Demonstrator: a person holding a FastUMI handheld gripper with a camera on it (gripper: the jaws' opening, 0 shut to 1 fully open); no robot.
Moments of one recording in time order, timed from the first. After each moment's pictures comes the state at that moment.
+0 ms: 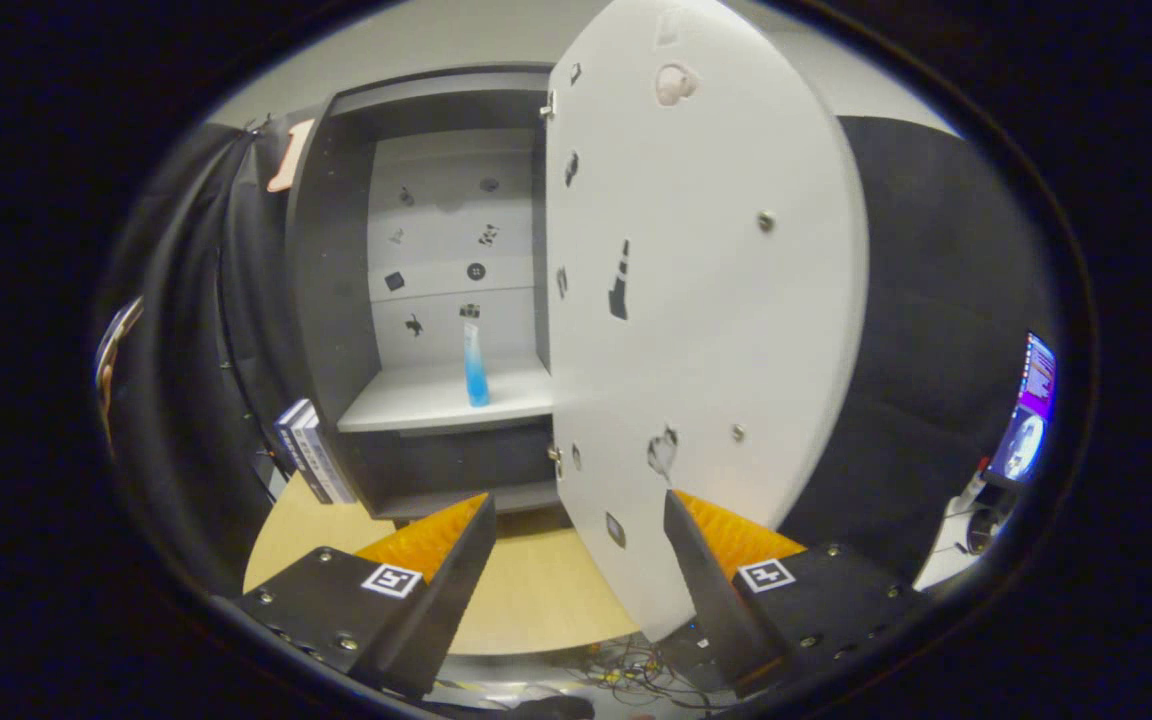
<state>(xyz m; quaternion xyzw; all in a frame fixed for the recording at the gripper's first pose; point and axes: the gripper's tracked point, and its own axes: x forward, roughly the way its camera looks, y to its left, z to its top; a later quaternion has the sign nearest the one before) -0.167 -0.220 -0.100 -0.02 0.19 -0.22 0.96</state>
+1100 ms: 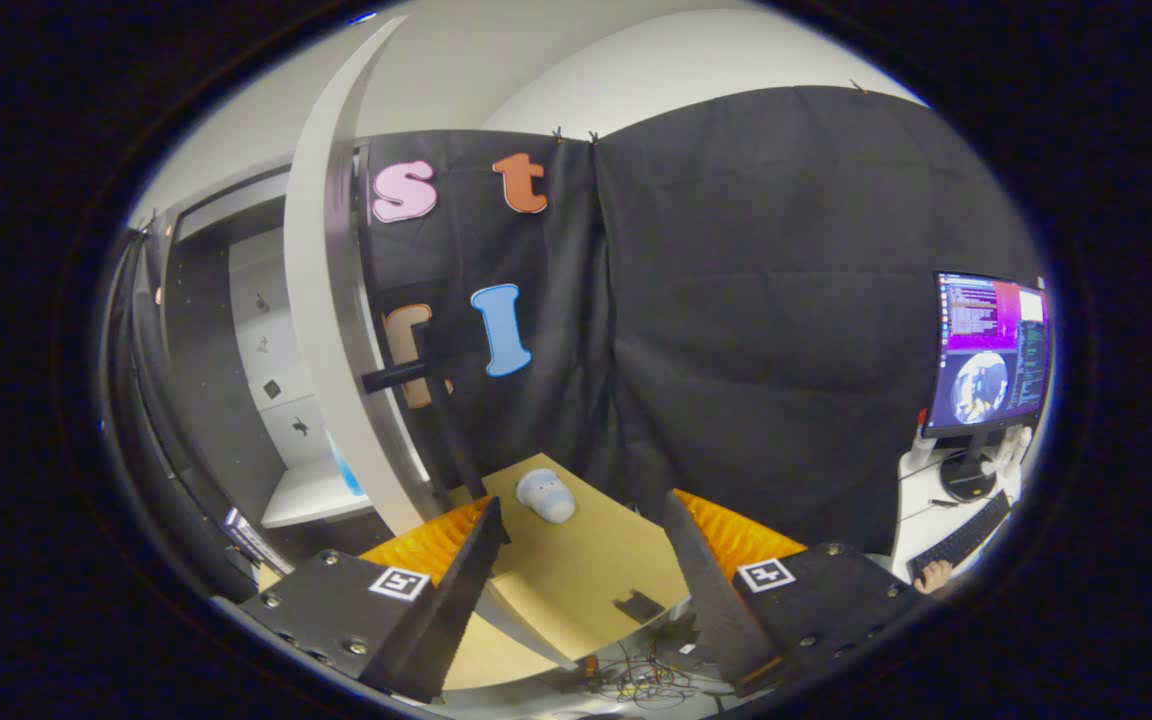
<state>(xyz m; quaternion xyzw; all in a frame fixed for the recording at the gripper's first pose) -0.213 -0.345 -0.014 0.07 0.10 -0.33 0.94</state>
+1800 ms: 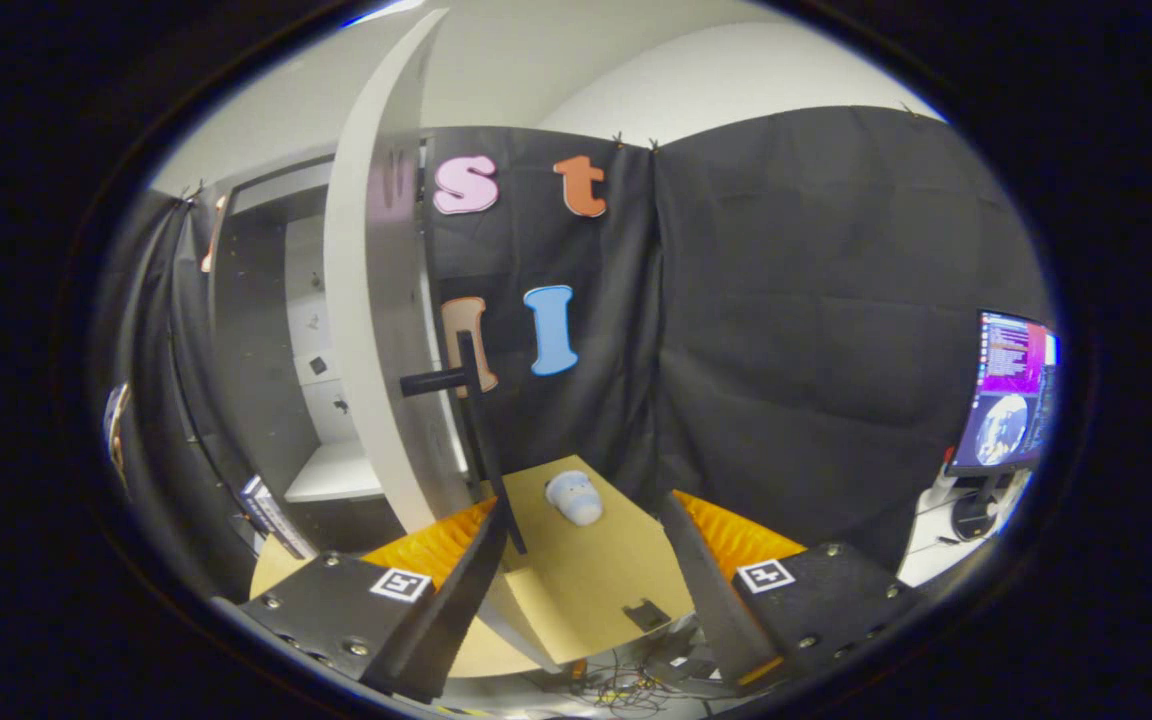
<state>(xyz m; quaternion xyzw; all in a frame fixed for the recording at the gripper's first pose) -0.195 -0.312 -0.011 0.03 0.11 -0.25 0.96</state>
